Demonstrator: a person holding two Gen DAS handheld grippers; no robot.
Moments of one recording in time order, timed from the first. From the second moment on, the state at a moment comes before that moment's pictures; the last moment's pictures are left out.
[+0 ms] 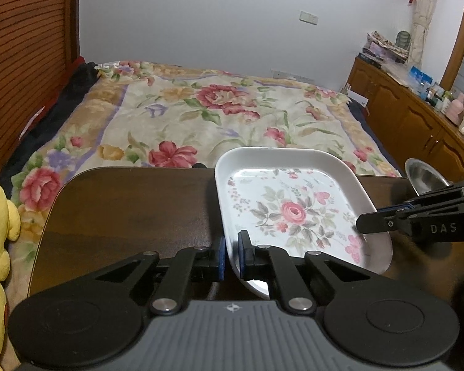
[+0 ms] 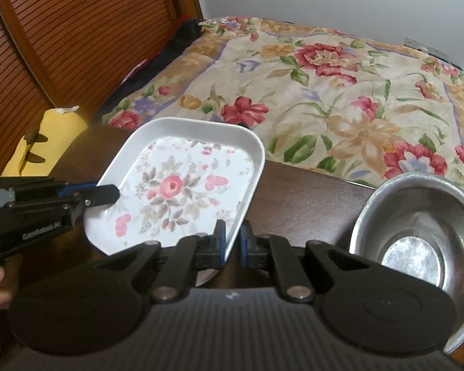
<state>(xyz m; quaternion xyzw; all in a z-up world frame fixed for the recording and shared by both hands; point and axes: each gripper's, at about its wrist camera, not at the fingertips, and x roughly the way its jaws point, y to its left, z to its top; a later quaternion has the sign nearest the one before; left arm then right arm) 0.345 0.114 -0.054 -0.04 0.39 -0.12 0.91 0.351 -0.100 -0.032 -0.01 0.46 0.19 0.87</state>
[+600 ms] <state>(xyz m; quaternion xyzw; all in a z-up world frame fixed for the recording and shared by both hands) 0.279 0.097 0.008 -0.02 0.34 -0.14 0.93 0.303 -0.124 0.018 0.02 0.41 0.21 0.89</state>
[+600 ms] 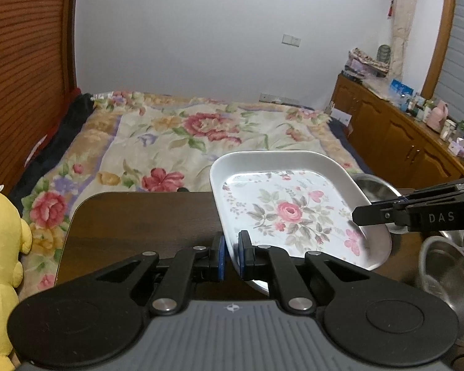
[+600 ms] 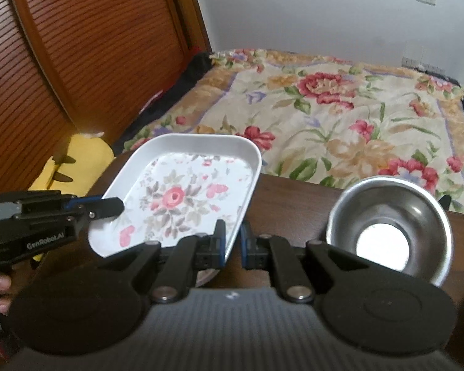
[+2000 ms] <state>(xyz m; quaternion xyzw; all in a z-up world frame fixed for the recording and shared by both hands) 0.158 0.085 0.046 -0.03 0.30 -0.17 0.94 0.192 -0.164 0.057 0.03 0.34 0.23 0.91</state>
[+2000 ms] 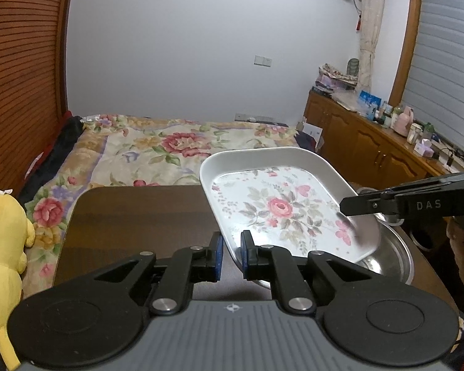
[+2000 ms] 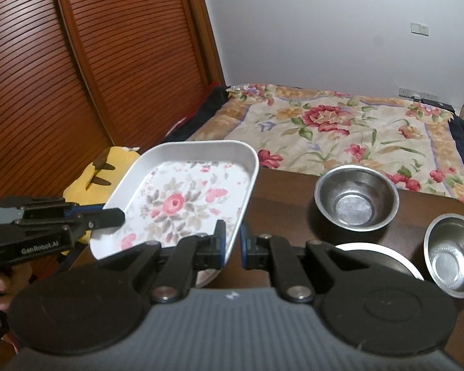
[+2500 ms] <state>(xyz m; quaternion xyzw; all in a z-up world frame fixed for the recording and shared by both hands) 0.127 0.091 0.046 -0.03 0.29 -0.19 0.94 0.159 -0.168 0.054 0.02 0.34 0.24 0.91</state>
